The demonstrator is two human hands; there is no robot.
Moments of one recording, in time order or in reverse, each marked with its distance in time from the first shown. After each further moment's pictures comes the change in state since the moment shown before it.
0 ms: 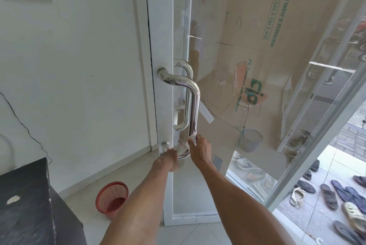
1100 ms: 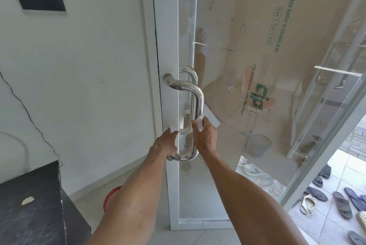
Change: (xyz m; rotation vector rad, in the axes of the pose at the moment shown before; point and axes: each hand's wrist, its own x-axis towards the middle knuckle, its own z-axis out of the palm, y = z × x) left_hand -0.002 -0.024 -0.059 0.039 0.287 0.057; right_hand 0.017 -0.053 -0.026 0.146 0.212 -0.142
